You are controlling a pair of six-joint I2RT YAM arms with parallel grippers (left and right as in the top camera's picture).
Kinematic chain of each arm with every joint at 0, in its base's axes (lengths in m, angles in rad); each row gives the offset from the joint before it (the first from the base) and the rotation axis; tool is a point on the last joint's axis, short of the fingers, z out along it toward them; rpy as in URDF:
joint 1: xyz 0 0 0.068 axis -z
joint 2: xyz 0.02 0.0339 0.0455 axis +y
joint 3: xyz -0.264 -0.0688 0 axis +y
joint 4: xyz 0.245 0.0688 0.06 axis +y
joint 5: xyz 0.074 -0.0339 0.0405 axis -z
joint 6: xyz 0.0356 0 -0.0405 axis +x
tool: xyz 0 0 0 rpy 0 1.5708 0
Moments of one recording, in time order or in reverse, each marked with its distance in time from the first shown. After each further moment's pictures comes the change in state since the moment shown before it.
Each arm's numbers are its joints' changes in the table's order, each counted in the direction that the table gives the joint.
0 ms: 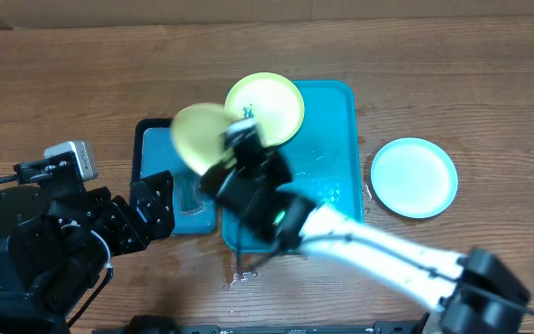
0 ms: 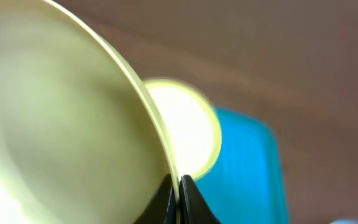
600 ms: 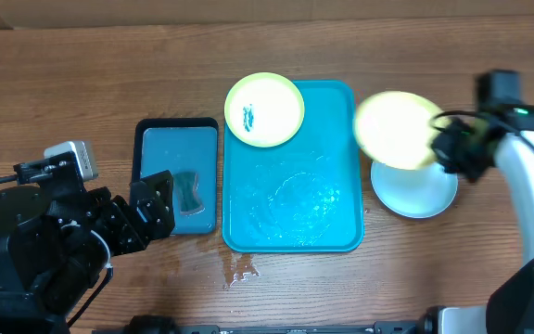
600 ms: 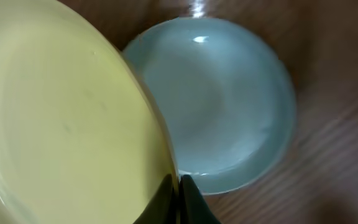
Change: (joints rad) left arm 0.000 0.000 0.000 -0.001 0.000 0.000; right arm 1.176 -0.121 0.037 0.627 -0.880 0.241
